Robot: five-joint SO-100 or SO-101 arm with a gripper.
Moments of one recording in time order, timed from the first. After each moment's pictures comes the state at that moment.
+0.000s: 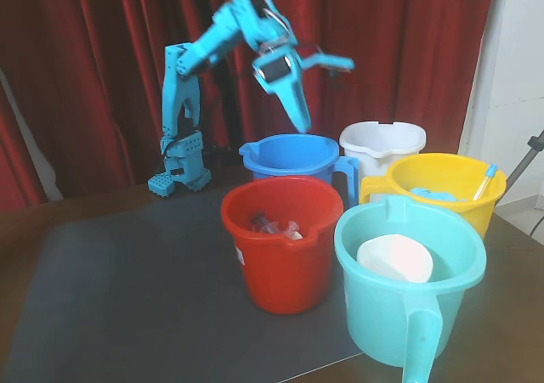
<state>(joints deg) -36.7 80.3 50.4 91.8 60.3</state>
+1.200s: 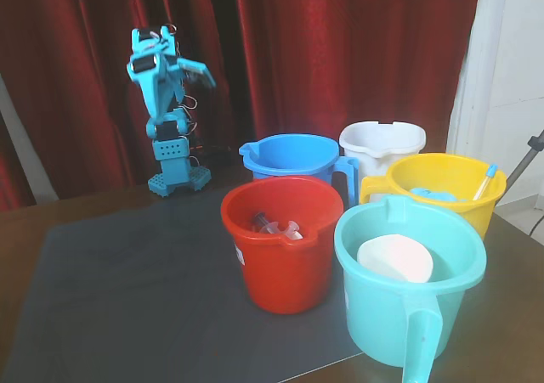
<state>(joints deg) 4.6 181.5 136.5 88.9 12.0</state>
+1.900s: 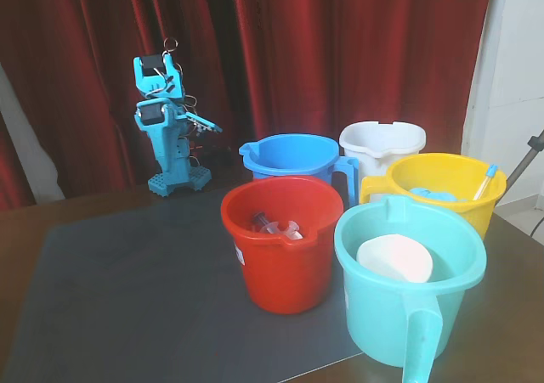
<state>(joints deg) 1.1 181.0 158.9 84.6 12.2</state>
